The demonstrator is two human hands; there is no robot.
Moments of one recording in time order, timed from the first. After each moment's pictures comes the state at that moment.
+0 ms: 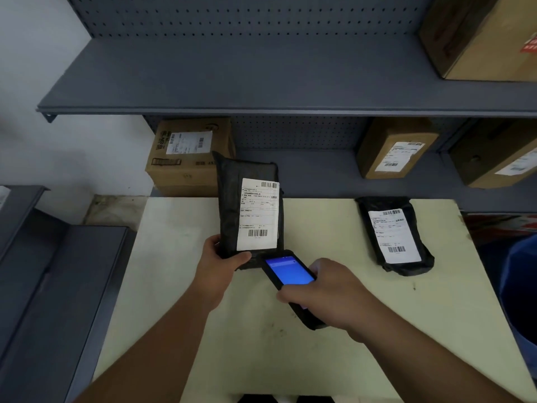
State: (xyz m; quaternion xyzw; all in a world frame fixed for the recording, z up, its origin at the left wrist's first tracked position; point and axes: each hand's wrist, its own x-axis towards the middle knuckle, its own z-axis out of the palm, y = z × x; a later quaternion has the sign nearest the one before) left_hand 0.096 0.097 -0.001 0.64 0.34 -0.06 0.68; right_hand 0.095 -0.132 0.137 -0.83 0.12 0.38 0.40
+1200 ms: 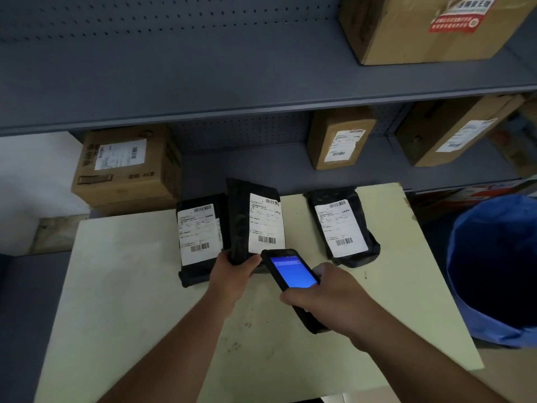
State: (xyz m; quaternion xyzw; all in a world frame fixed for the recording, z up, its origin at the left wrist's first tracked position) left_hand 0.146 -0.035 -0.056 0.71 0.33 -0.17 0.60; right_hand 0.113 -0.244 0.118 -0.80 0.22 0.35 0.45
